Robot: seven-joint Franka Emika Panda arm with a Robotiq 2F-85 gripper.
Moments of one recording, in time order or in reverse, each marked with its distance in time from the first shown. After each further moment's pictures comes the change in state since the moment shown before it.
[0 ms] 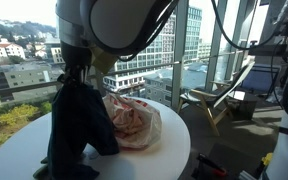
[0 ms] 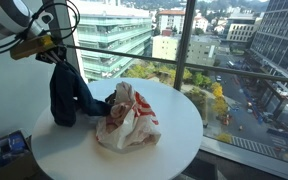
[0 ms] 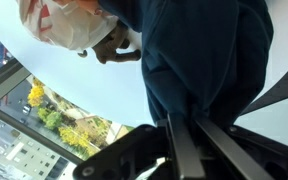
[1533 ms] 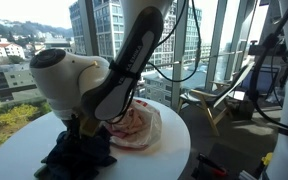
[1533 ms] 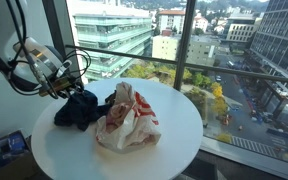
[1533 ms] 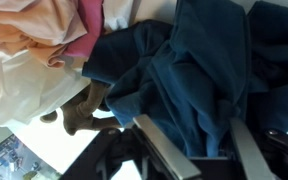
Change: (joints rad) arm 0.064 0.553 -0.063 0.259 -0.516 -0.108 0.494
